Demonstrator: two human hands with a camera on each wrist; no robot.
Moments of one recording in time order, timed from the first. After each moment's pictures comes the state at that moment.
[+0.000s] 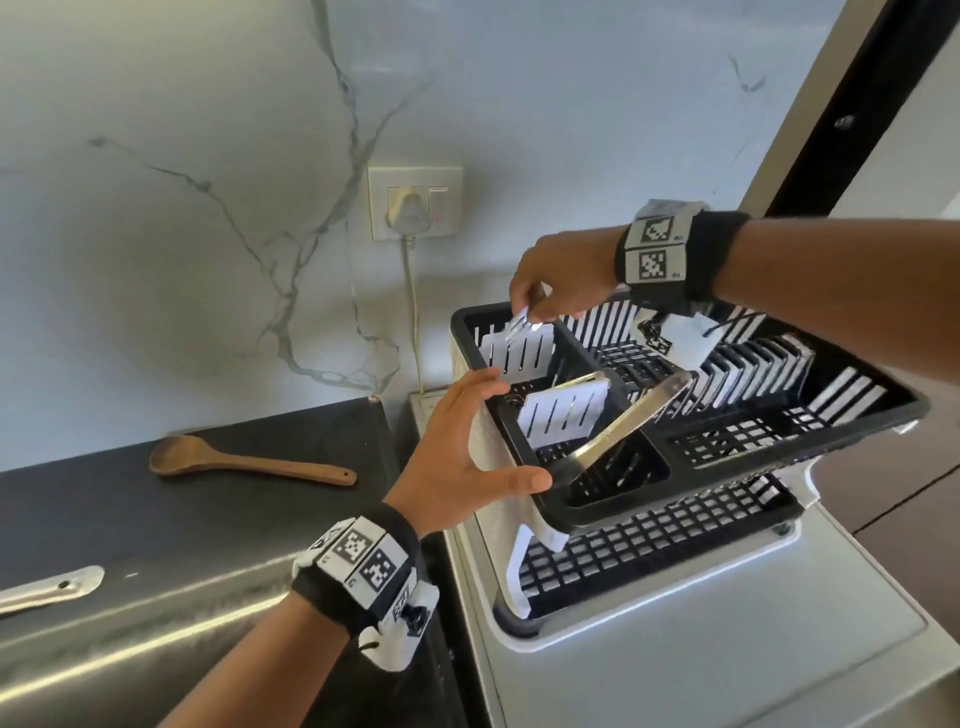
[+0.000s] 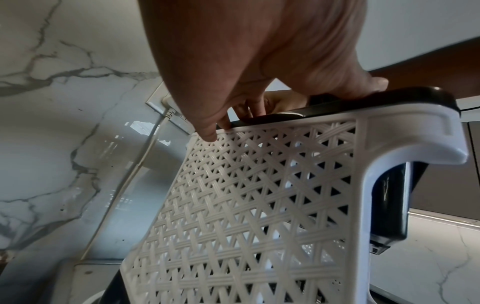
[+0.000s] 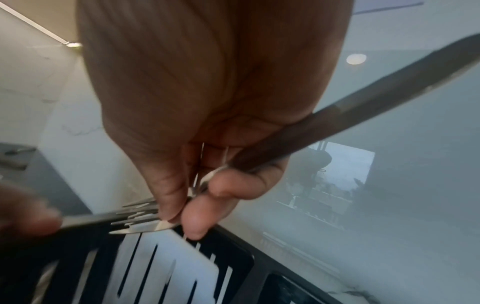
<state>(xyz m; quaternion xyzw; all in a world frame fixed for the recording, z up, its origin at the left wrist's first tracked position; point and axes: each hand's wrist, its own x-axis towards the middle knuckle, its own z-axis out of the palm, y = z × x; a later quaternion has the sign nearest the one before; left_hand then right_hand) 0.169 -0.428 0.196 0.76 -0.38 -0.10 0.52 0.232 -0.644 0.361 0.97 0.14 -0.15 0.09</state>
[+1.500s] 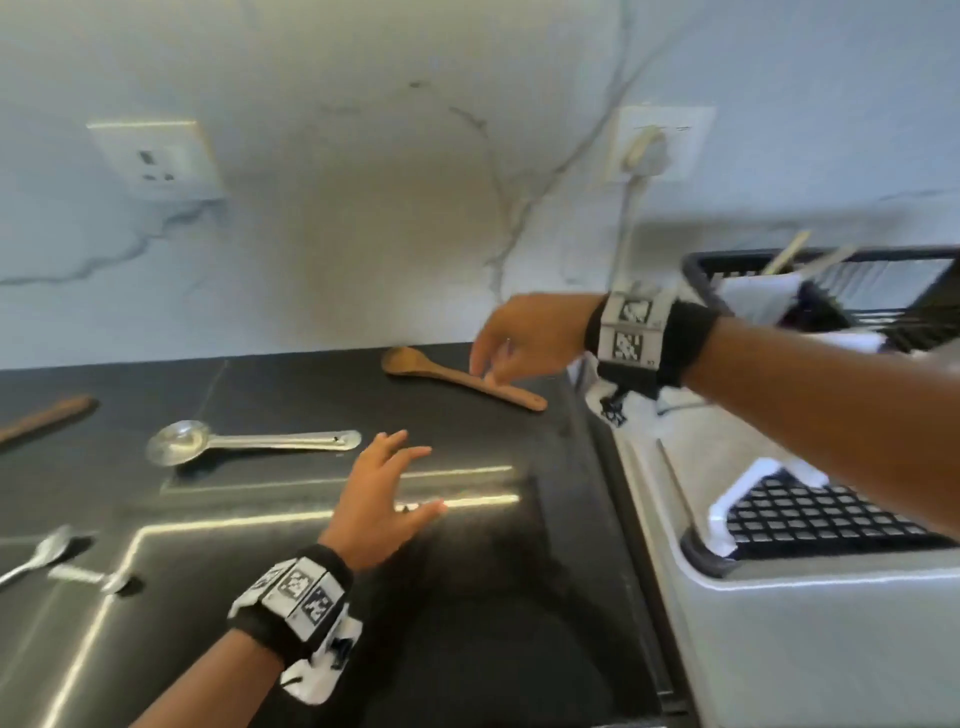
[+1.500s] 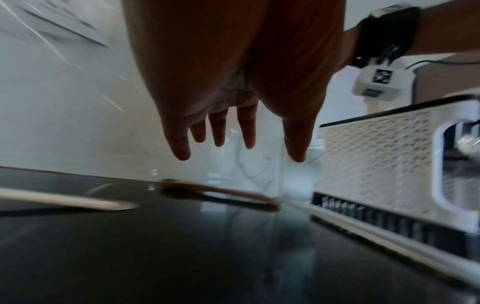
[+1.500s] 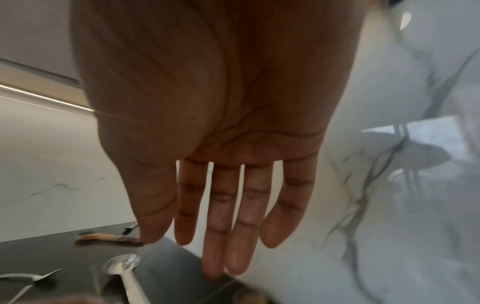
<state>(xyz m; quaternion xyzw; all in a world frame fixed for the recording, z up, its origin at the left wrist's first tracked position) 0.146 -0.126 0.093 0.93 -0.16 -0.04 0.33 0.218 -0.369 0.282 0.95 0.27 -0.16 -0.04</state>
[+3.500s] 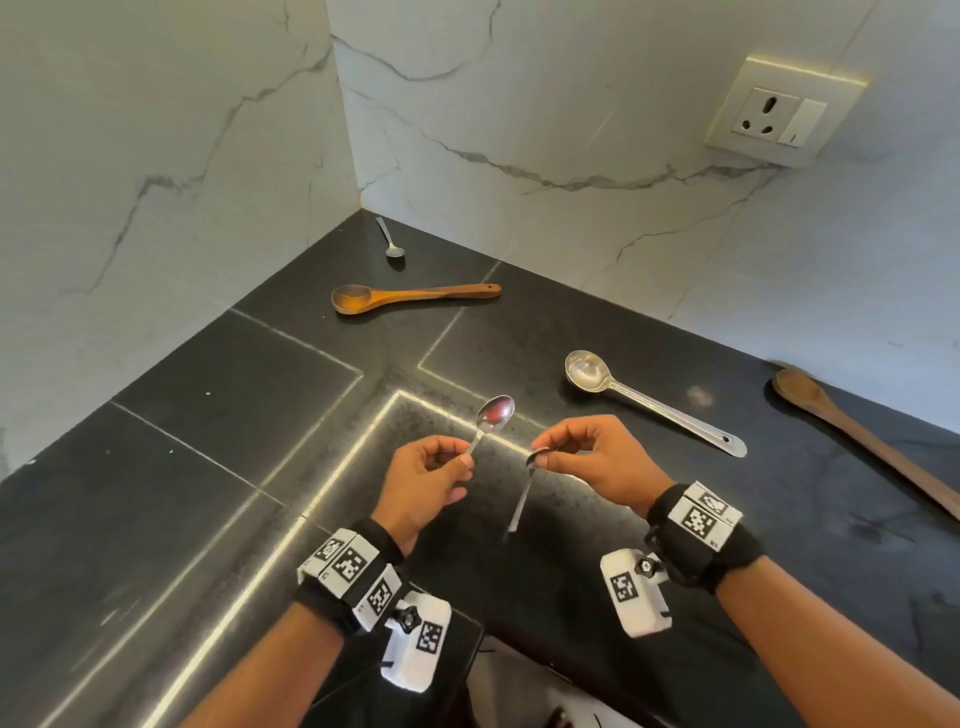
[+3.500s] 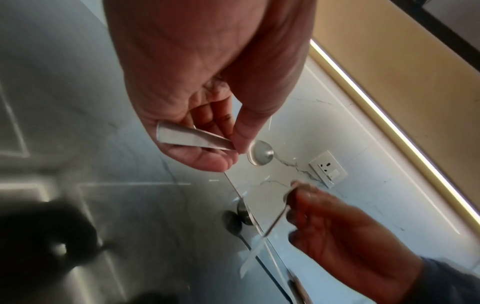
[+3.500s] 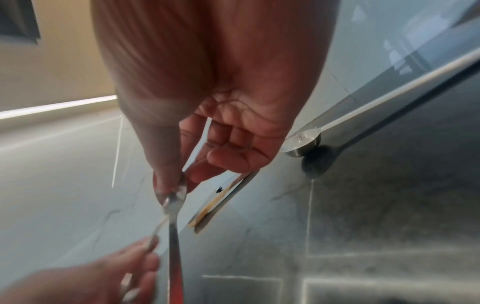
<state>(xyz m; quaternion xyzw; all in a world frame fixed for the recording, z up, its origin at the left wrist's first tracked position) 0.052 0.277 0.074 0.64 0.26 0.01 0.72 0.162 0.068 0.114 0.79 0.24 -0.26 -0.50</state>
